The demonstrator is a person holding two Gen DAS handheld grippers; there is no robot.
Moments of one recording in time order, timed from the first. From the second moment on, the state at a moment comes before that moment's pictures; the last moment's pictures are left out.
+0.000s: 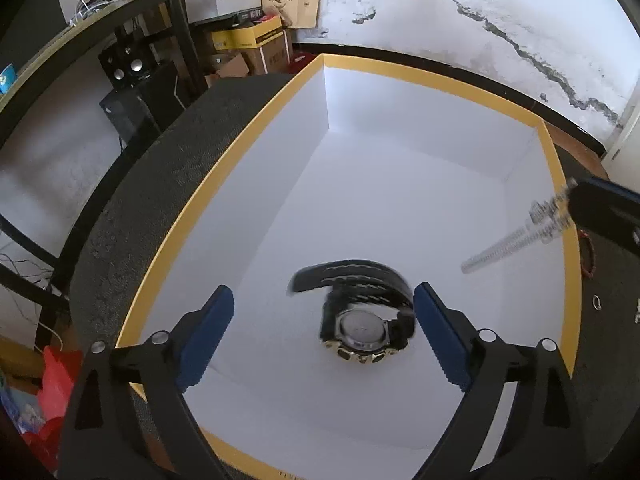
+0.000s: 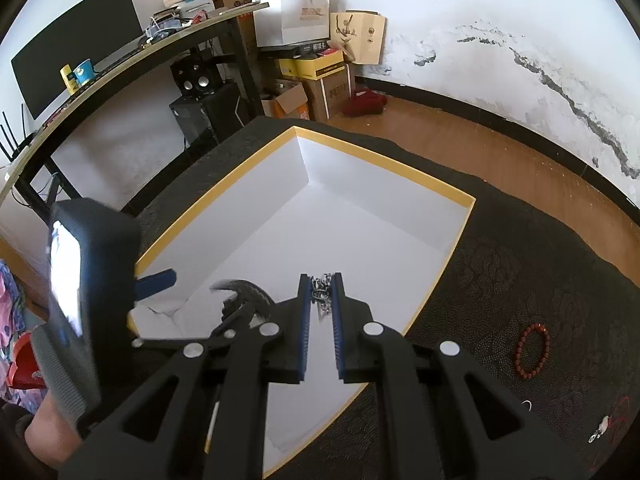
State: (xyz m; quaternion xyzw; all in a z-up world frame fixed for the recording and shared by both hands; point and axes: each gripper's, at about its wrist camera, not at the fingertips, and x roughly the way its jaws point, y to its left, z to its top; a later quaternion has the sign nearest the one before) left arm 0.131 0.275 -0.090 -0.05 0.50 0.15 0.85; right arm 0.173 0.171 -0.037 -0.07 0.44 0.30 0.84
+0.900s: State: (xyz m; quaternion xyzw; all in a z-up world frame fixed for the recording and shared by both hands) left arm 0.082 0.264 -0.091 -0.09 0.44 0.14 0.88; right arm 0.216 0.208 -0.096 -0.12 0.49 0.27 0.82
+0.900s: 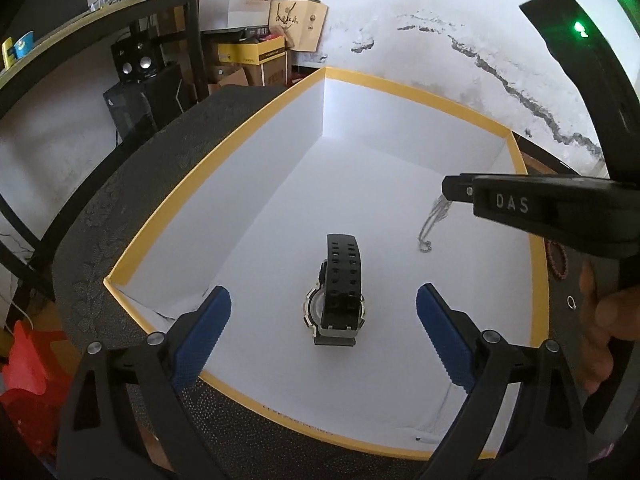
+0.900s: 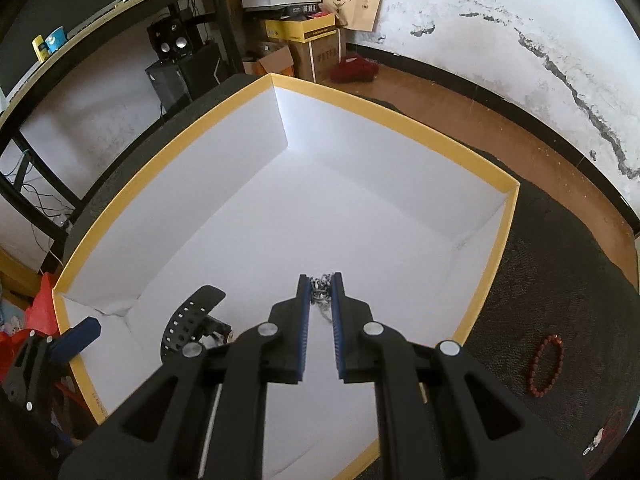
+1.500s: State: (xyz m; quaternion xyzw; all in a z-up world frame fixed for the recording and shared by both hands) left arm 0.078 0.243 -0.062 -0.07 0.42 0.14 0.90; right arm 0.162 0.115 -0.027 -0.08 0.42 0.22 0.88
